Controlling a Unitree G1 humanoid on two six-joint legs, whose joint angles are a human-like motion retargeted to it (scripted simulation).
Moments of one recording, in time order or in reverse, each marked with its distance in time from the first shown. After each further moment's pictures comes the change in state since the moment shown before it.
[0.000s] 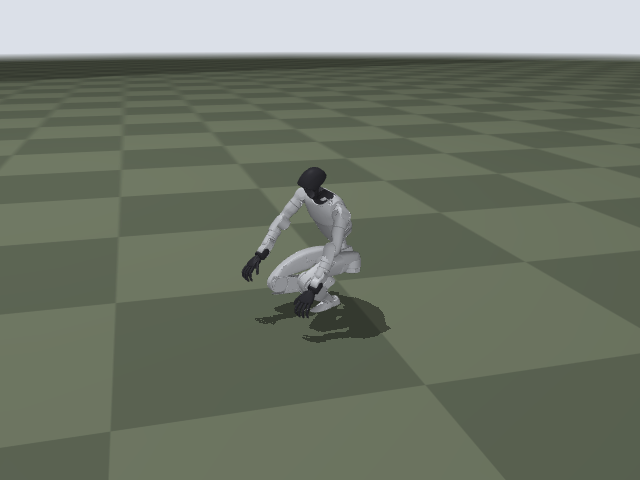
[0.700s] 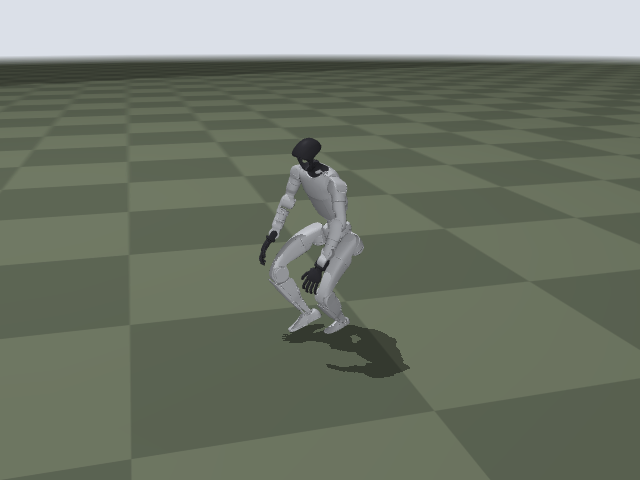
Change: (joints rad) left arm 0.390 -0.028 0.254 -0.225 0.032 -0.105 -0.175; right arm 0.536 0.064 -0.354 0.063 0.159 -0.032 0.075; waist -0.153 0.206 -0.301; left_leg 0.580 -0.181 -0.287 -1.001 0.057 -0.218; right_leg 0.098 -0.150 -0.262 -1.140 0.549 0.117
